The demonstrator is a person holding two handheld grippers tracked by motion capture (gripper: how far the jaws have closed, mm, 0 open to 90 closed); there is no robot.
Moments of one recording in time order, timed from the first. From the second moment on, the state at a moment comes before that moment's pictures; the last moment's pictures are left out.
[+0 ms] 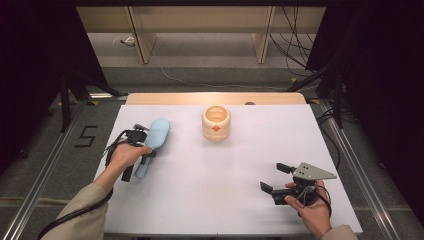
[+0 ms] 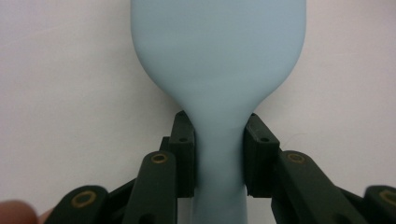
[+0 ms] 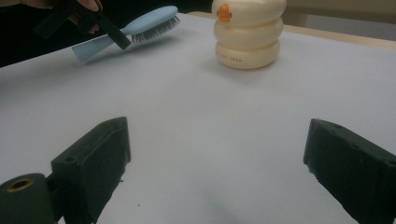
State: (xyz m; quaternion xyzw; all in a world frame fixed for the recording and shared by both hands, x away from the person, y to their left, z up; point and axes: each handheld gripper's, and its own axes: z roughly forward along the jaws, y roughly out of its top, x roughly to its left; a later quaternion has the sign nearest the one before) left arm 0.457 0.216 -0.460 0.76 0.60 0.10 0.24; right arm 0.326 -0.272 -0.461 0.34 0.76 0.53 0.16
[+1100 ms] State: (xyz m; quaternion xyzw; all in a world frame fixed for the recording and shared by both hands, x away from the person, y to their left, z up) left arm 0.432 0.200 -0.448 0.70 0.58 0.16 0.38; right arm 0.326 -0.272 -0.461 0.33 0.77 0.53 0.16
